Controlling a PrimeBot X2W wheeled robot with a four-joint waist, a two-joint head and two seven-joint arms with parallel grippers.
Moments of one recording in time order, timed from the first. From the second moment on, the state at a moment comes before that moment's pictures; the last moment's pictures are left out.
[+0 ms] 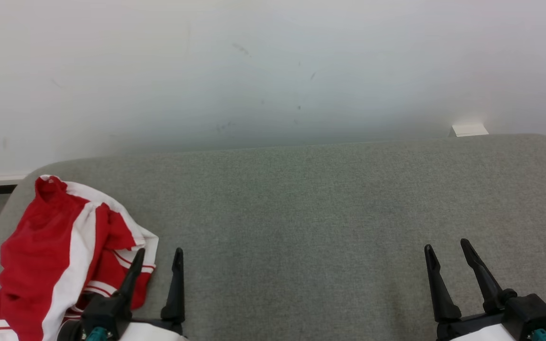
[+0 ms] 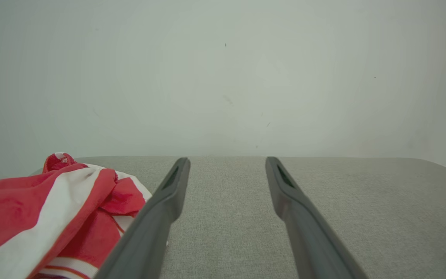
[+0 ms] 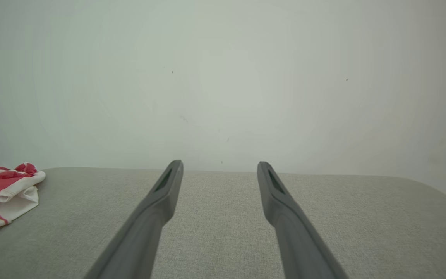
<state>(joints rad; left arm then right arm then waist) -0.07 0.05 -0.07 0.18 -0.11 -0.03 -0.26 -0.08 -0.05 0.12 0.20 0.23 0.13 -0.26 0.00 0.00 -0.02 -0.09</state>
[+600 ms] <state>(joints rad) -0.07 0.05 -0.07 0.19 -0.12 -0.02 -0.26 -0.08 -0.05 0.12 0.21 0.25 0.13 -0.26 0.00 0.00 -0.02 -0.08</state>
